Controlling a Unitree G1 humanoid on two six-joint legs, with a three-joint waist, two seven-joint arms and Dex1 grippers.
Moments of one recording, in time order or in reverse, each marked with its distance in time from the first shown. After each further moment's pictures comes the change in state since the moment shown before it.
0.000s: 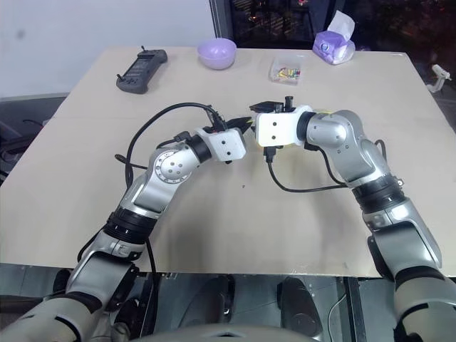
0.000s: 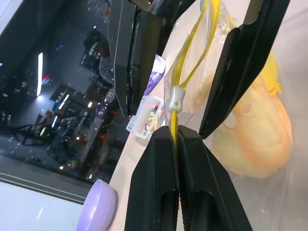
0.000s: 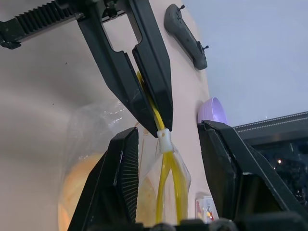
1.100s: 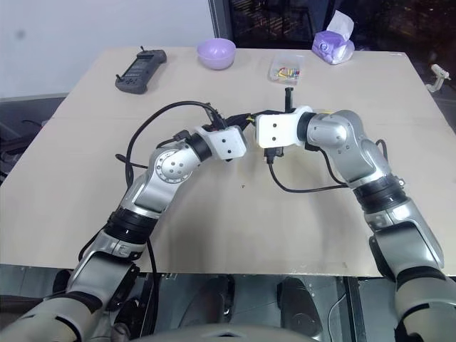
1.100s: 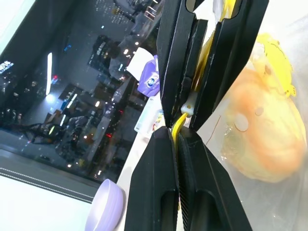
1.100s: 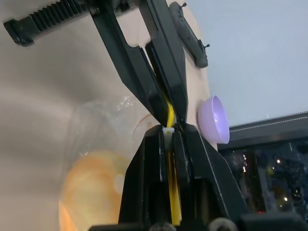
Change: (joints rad) left arm 0.002 0.000 -0.011 -0.011 0.030 0.011 0.028; right arm 0.001 -0.034 0.004 -0.005 -0.012 0.017 -0.022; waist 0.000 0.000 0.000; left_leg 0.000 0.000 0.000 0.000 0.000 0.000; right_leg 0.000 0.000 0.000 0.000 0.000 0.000
